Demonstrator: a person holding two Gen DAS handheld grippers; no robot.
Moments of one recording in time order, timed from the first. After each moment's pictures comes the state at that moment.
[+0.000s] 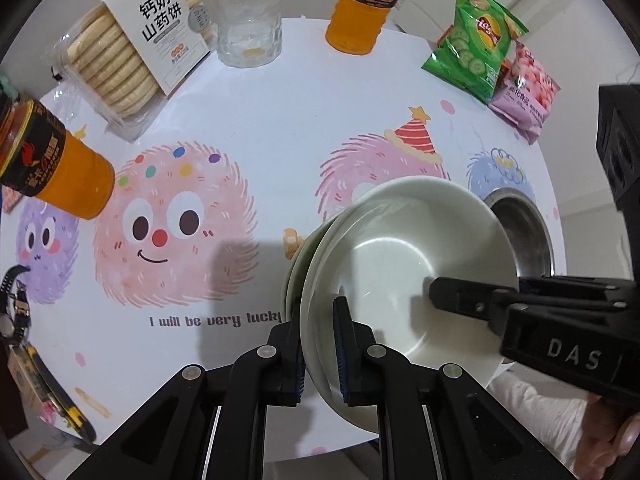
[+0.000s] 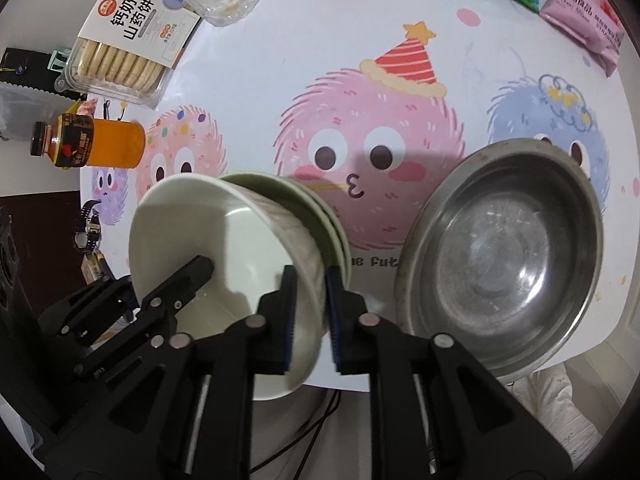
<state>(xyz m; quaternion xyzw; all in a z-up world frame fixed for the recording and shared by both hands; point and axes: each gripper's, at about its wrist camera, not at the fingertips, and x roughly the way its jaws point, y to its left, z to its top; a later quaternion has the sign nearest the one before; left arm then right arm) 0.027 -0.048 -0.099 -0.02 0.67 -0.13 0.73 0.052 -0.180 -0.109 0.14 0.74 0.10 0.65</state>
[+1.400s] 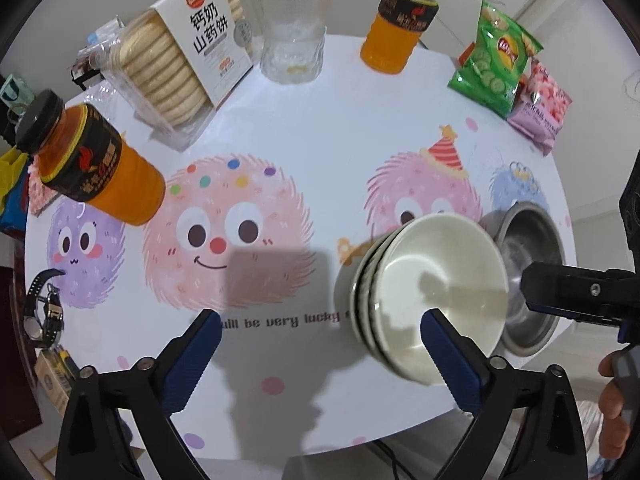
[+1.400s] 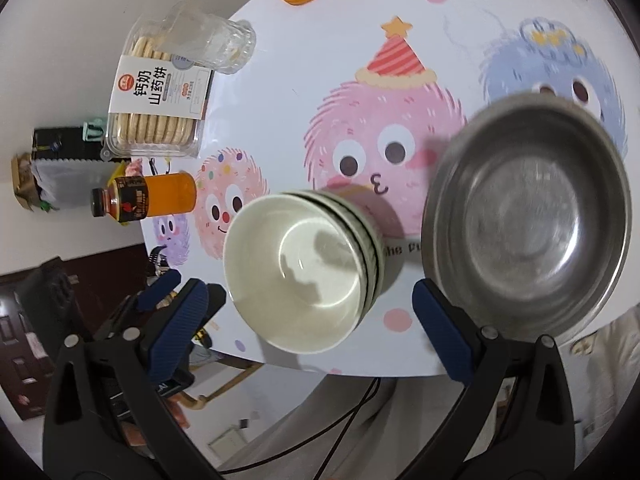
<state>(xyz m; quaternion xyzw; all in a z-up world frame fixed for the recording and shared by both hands) 0.031 -0.007 -0.082 0.00 0.67 -0.10 0.74 0.041 -0.217 -0.092 0.31 0.70 0.10 0.63</state>
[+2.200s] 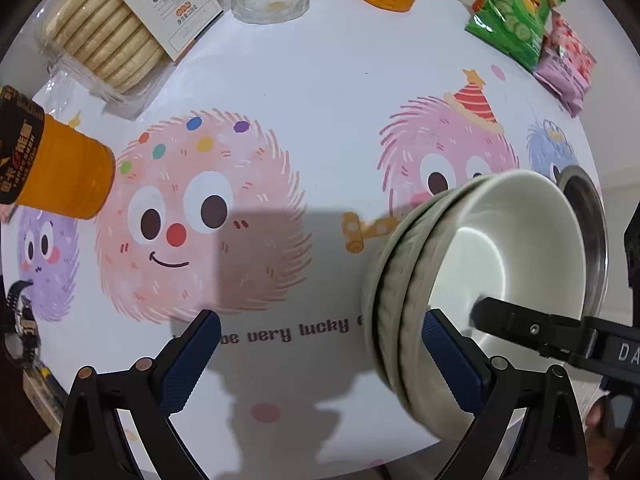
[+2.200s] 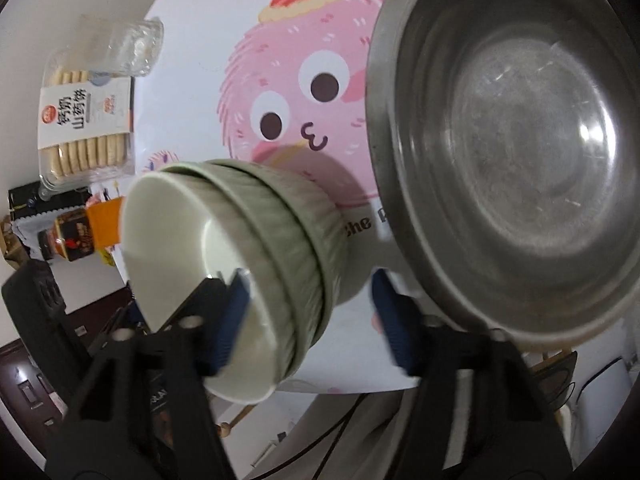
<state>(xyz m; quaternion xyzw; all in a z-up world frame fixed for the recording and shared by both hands) 0.042 -0.029 -0.152 0.03 0.70 -0.10 0.70 0.014 -0.216 -0.169 0.36 0.72 0.02 0.59</state>
